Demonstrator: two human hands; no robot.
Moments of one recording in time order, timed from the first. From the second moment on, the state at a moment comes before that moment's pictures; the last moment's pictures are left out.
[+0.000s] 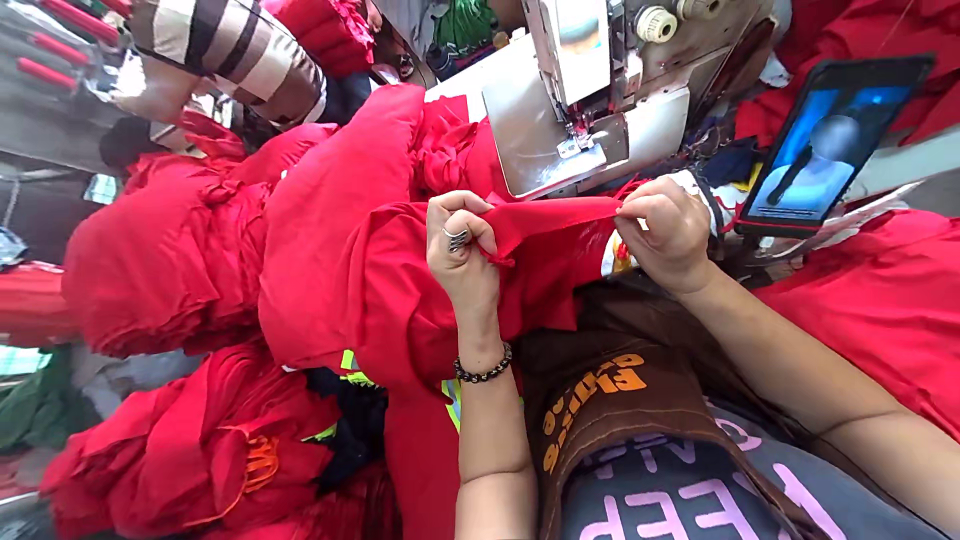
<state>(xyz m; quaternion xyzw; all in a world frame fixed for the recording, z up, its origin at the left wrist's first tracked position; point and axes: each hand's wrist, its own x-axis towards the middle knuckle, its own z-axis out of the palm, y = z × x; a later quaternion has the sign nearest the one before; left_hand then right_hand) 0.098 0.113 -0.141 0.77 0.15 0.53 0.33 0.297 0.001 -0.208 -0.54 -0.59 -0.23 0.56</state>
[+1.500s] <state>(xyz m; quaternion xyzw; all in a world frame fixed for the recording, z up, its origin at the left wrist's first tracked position) 0.182 0.144 -0.149 0.52 0.03 0.52 0.67 0.299 0.041 -0.202 -0.64 -0.47 -0.10 0.60</state>
